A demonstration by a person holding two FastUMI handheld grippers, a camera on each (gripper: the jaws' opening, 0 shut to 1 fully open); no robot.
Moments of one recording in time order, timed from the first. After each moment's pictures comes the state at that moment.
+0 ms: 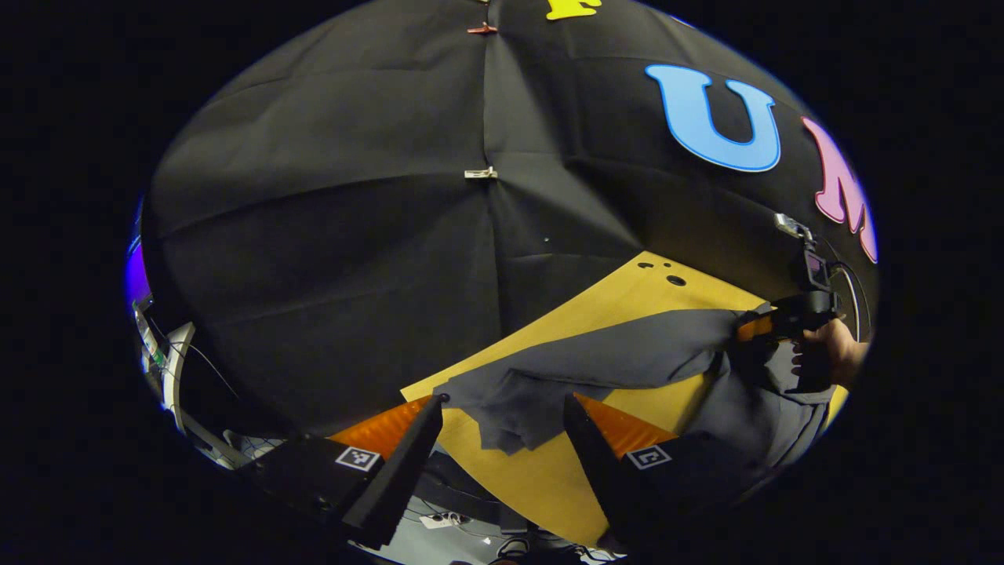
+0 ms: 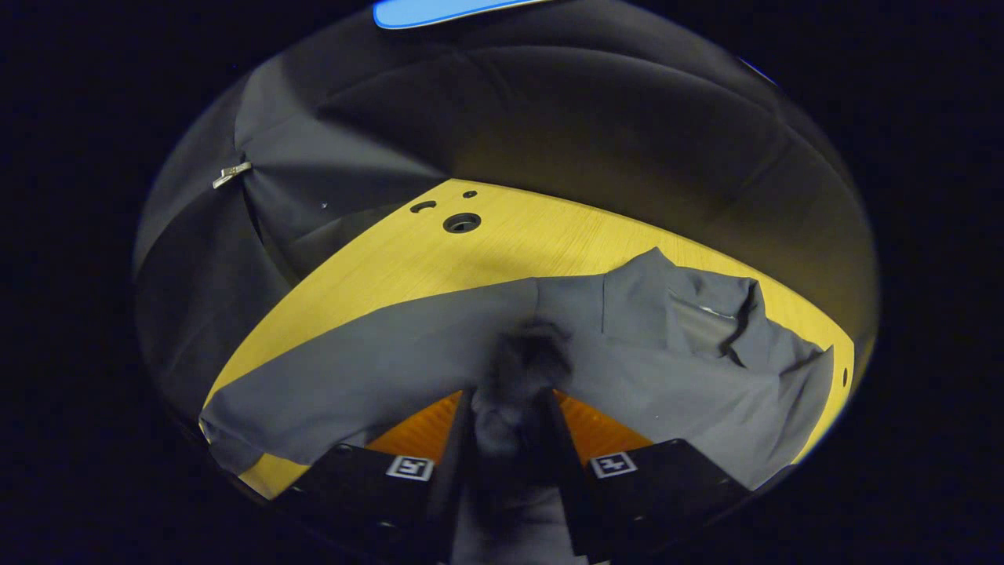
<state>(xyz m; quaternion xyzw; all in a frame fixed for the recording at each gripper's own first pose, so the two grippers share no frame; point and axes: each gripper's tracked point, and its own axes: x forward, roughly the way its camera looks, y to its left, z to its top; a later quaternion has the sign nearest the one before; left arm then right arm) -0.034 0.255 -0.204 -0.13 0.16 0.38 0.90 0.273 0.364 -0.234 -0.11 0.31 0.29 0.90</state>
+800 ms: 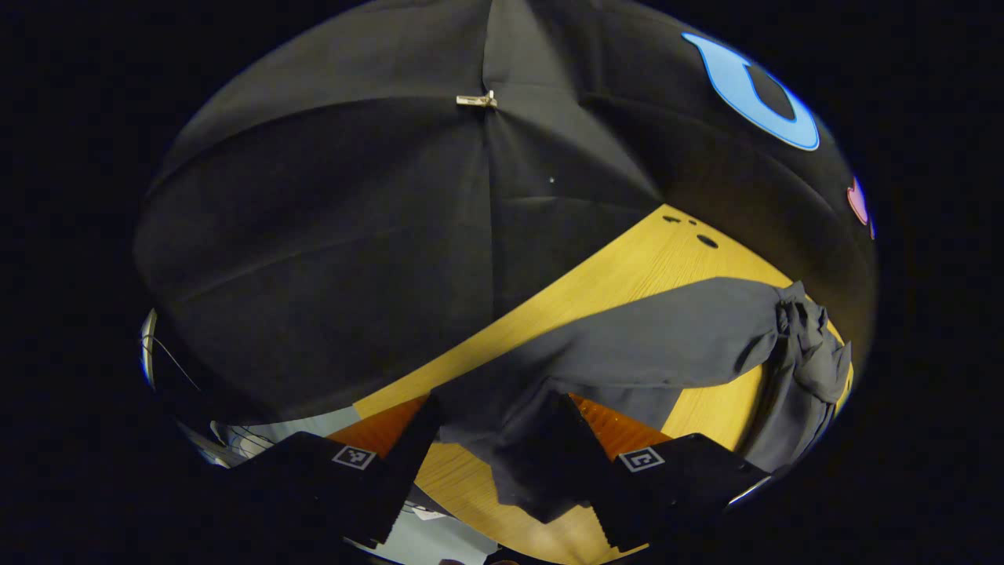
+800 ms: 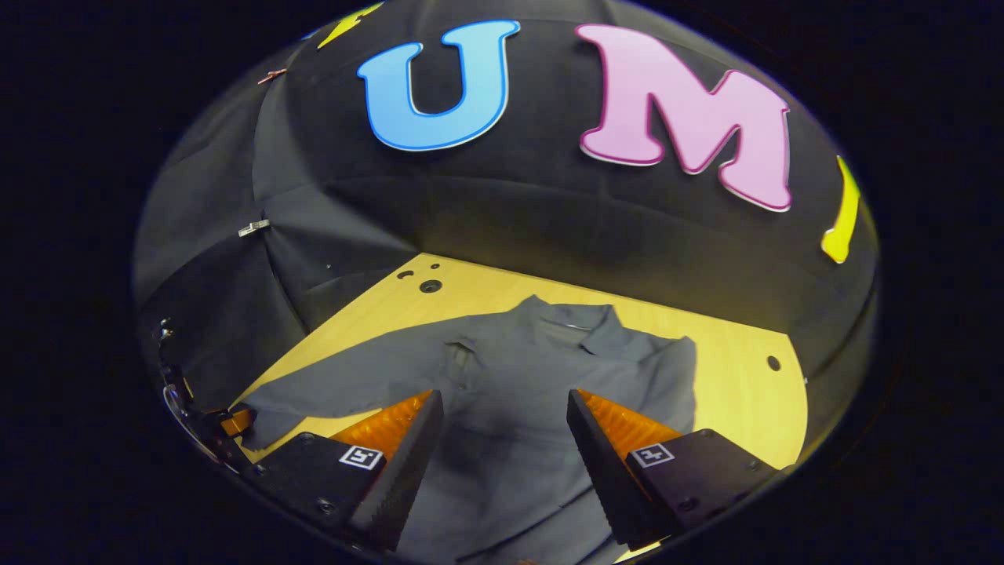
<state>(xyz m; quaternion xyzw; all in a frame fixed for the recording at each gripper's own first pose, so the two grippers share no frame) 0.031 0.323 -0.296 -0.18 0.27 0.32 0.89 0.162 0.201 -0.098 -0.09 0.20 0.21 0.95</state>
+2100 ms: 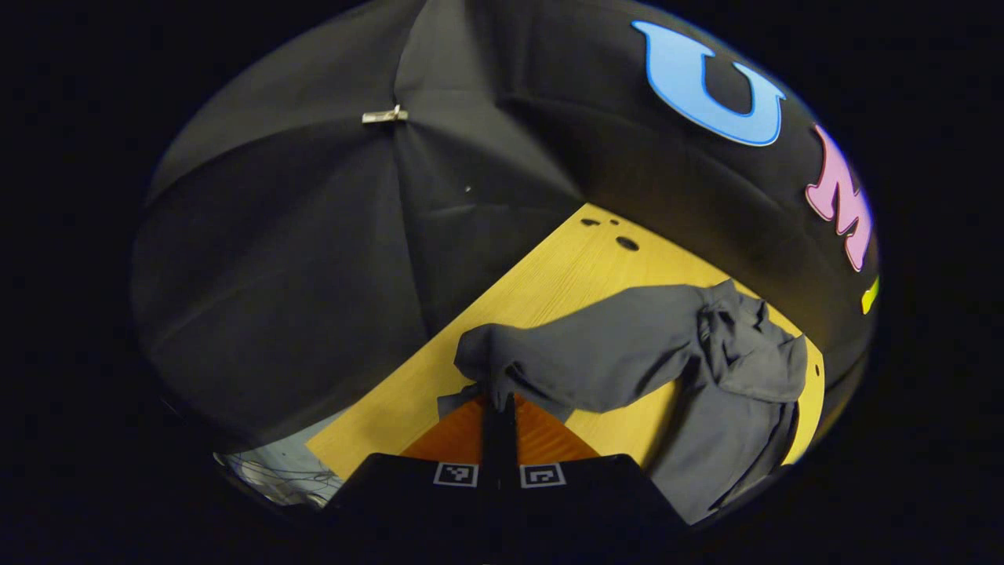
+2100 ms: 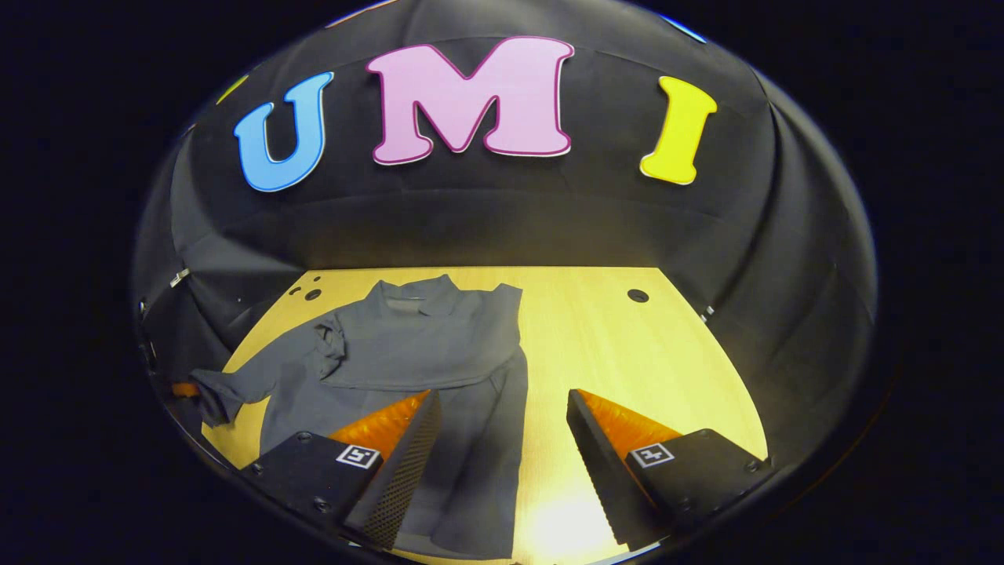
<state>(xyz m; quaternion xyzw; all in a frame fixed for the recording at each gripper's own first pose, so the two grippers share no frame) 0.094 0.268 -0.185 -0.15 0.26 0.20 0.93 0.131 -0.023 -0.105 -0.01 0.21 0.04 0.98</state>
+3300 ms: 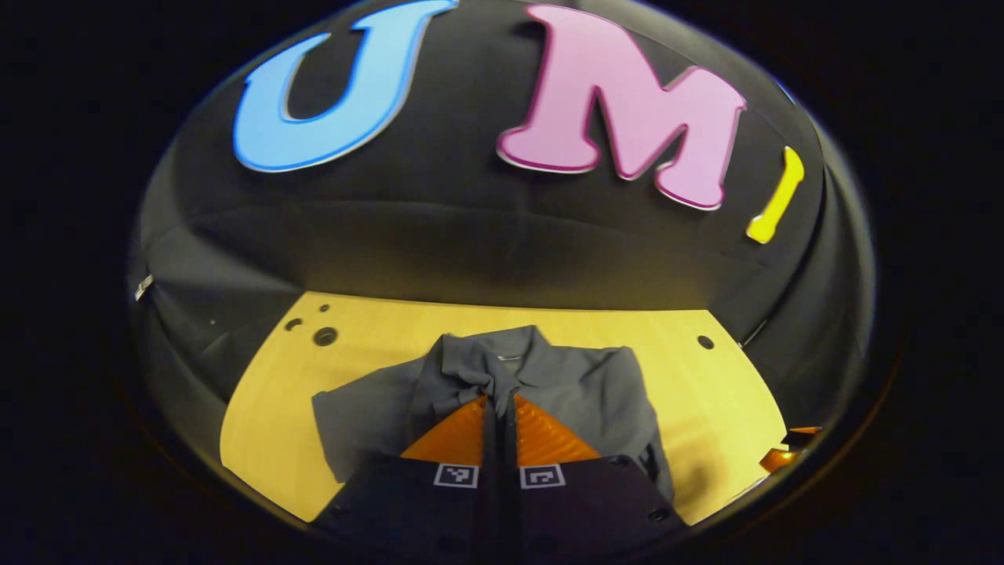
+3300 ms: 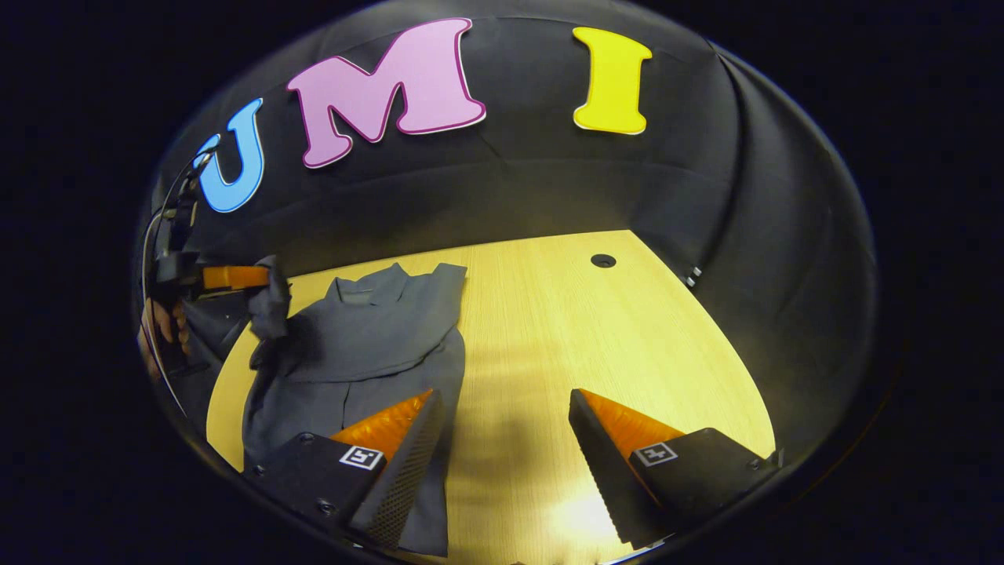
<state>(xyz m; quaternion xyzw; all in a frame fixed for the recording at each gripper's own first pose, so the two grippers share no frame) 0.318 -0.147 -0.061 -0.01 0.21 -0.09 0.97 0.144 -0.118 -0.151 0.05 0.25 0.03 0.97</state>
